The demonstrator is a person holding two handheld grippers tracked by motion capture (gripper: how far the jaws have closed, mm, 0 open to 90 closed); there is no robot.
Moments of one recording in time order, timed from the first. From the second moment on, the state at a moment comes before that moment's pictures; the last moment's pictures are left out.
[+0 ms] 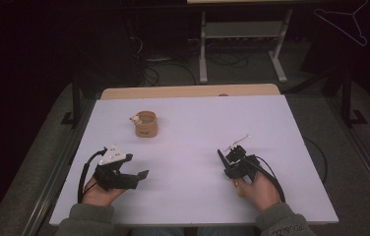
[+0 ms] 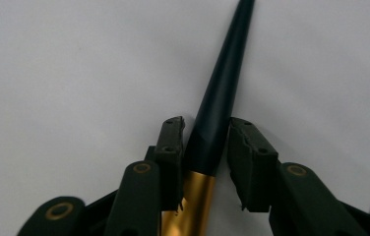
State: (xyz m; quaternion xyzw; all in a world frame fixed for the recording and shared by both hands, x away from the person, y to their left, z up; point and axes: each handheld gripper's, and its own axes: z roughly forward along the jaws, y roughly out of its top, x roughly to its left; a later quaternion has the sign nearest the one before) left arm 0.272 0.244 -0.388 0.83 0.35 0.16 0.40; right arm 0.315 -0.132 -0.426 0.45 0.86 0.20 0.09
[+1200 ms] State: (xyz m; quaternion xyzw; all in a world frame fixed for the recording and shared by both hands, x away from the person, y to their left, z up) left arm 0.276 0.195 -0.338 0.89 0.21 0.13 0.39; right arm 0.315 -0.104 -0.356 0.27 0.92 0.27 0.00
